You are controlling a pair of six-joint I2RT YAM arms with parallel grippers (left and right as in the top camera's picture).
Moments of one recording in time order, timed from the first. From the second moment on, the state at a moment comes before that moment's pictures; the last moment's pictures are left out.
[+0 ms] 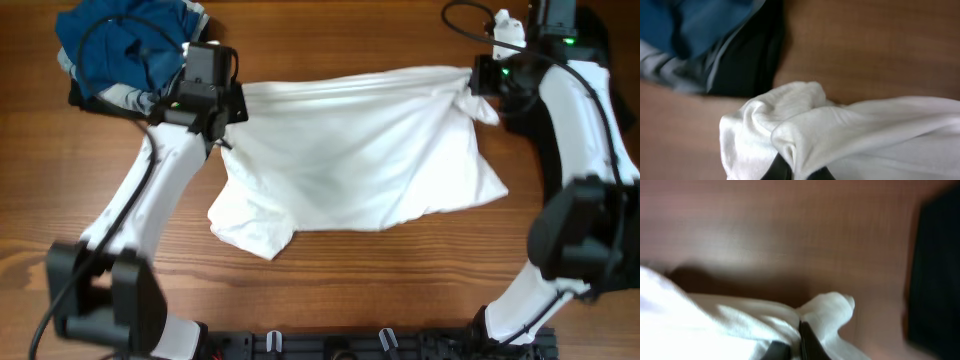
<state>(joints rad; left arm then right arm) -0.21 1.68 1.28 -0.51 -0.23 -0.30 -0.12 1.97 1.69 -0.81 -0.26 -0.10</state>
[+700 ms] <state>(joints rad) -0.20 1.34 1.36 -0.99 -0.15 -0.41 -0.12 1.55 1.72 -1.19 -0.27 0.03</state>
